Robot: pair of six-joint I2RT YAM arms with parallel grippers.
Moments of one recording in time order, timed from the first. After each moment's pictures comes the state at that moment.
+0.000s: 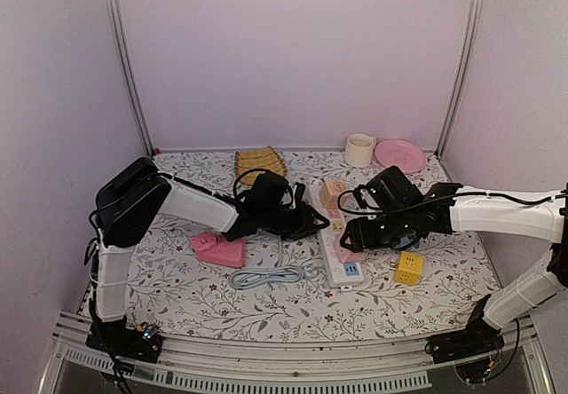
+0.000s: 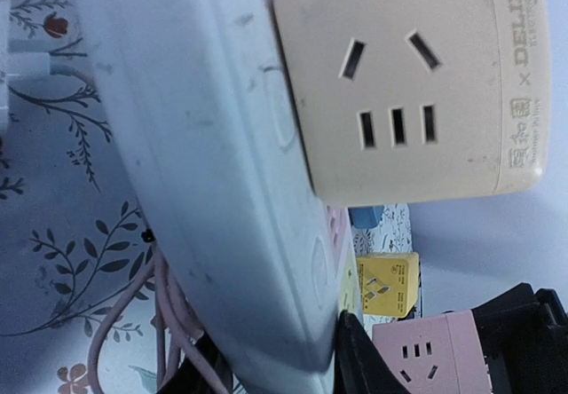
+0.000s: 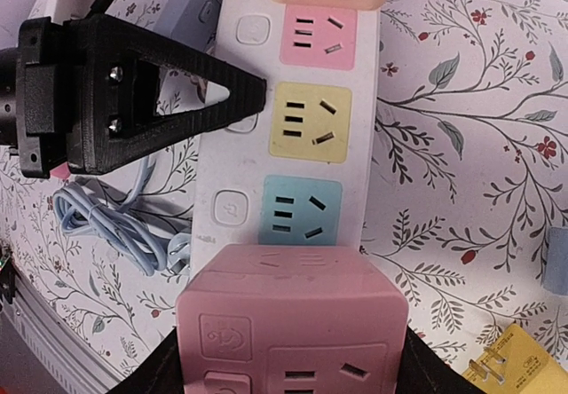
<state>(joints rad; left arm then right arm) -0.84 2.15 1.28 0.32 0.36 -0.97 0.84 1.41 0.94 -0.48 0.01 0.57</state>
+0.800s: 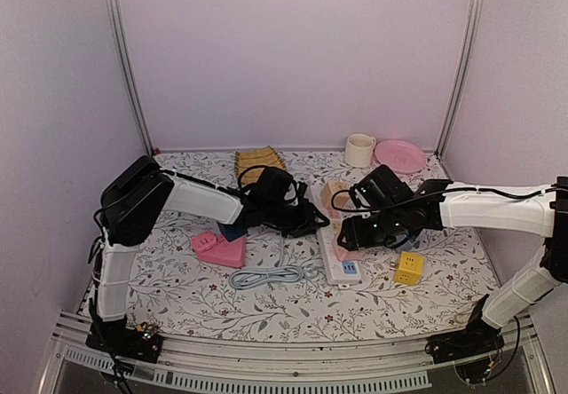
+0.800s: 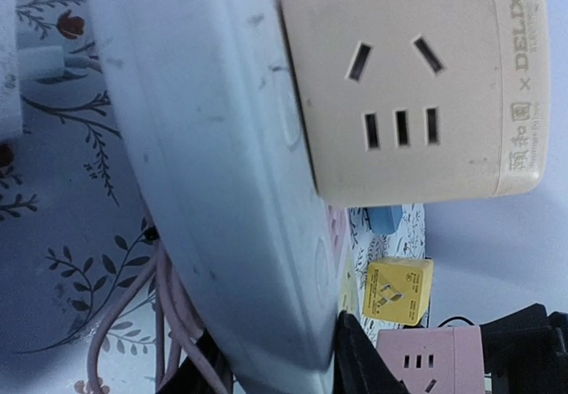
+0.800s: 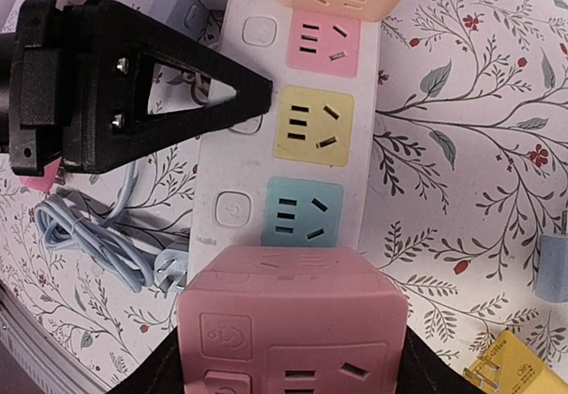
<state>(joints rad) -0.83 2.19 1.39 0.18 0.37 -0.96 0.86 1.48 1.00 -0.51 0.06 0.58</state>
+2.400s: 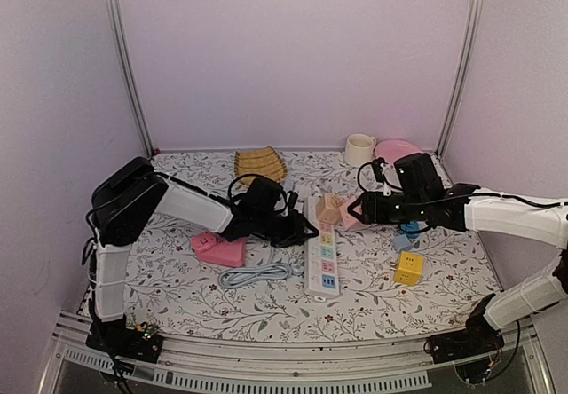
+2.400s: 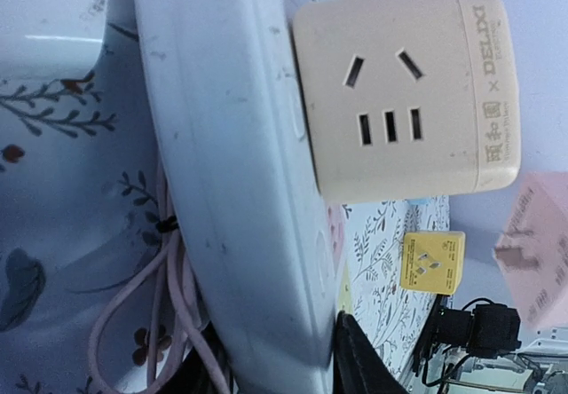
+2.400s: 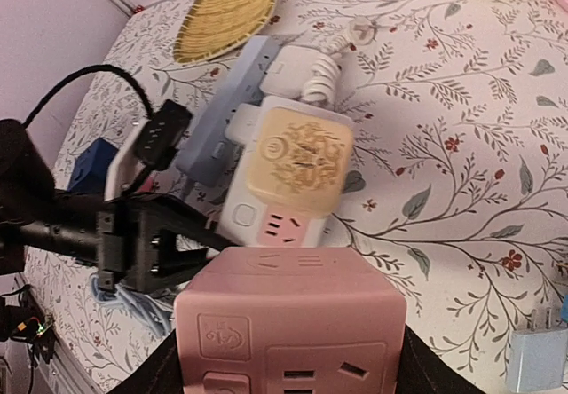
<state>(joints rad) -0.83 2.14 1.24 0.23 0.36 -0.91 0.68 1.33 0.85 -0.18 -0.07 0.51</state>
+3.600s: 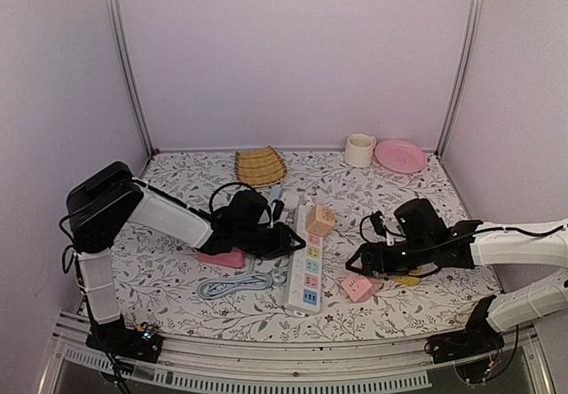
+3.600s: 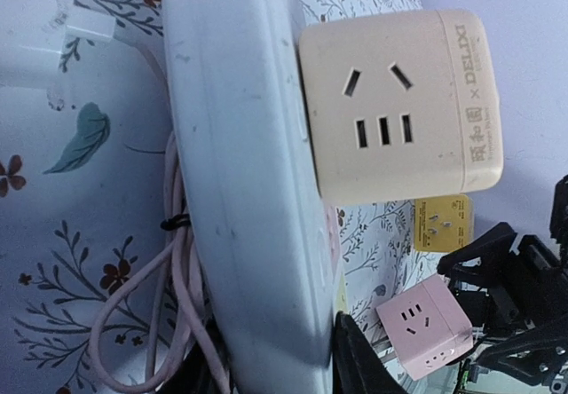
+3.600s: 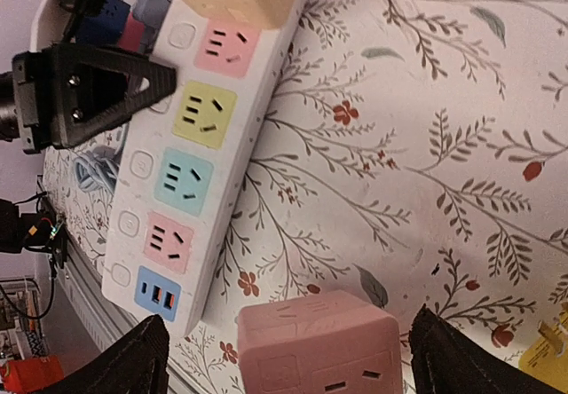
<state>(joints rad) -0.86 1.96 0.96 0.35 0.28 -0.91 0.78 1.22 0.53 -0.18 -0.25 0.68</state>
